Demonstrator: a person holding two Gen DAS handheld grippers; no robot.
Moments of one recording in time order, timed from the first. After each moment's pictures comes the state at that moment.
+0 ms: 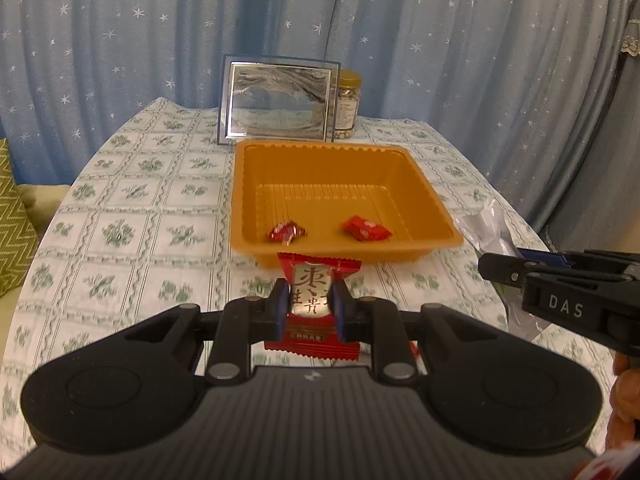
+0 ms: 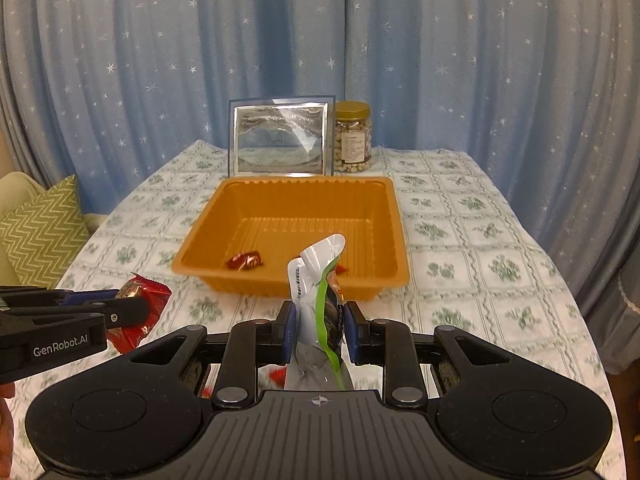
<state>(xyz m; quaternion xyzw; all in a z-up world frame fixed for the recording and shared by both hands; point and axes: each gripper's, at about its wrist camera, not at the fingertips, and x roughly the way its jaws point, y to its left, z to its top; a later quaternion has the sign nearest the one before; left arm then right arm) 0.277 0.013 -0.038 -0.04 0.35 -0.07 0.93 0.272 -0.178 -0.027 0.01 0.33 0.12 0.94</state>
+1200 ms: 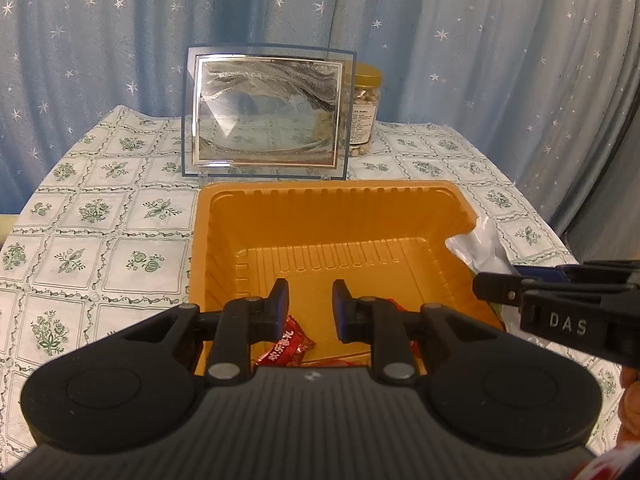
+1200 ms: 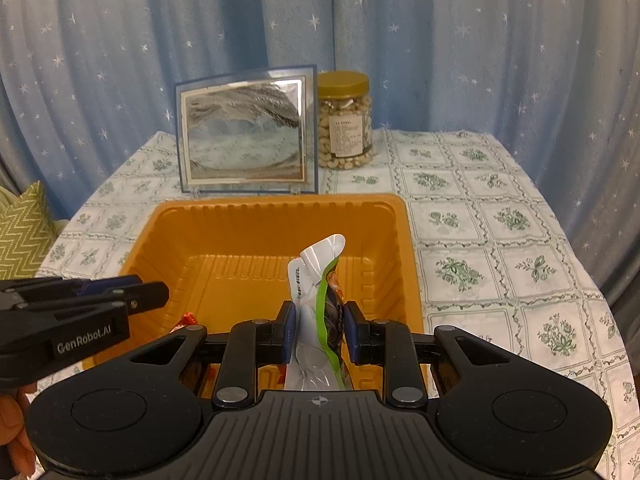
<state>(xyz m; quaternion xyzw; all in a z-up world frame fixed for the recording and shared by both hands) 0.451 0.004 -0.081 -0.03 0.37 -0.08 0.93 0.441 -0.183 -0.067 0.02 0.39 0.12 0.91</state>
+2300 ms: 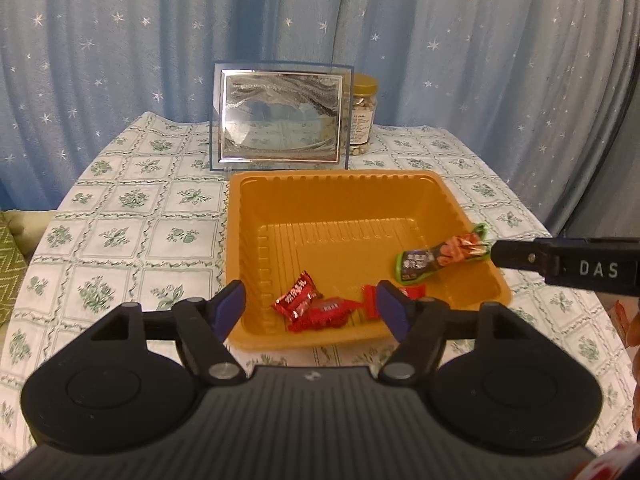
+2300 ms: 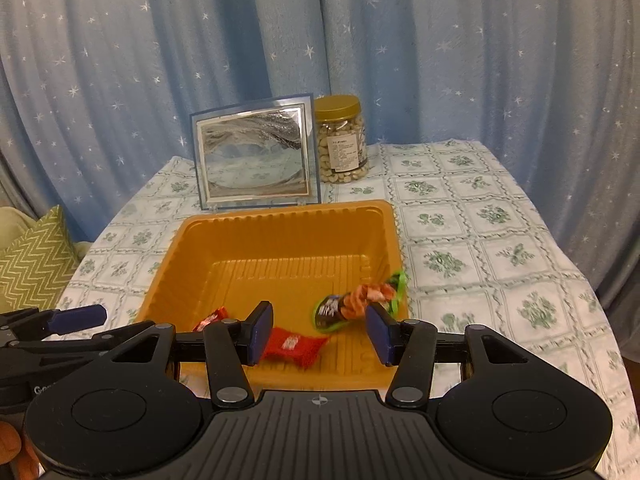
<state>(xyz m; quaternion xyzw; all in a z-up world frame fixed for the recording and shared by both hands) 0.366 0.011 -0.046 -0.02 0.36 -0.06 0.93 0.370 -0.202 -0.030 0.06 0.36 0.13 0.92</state>
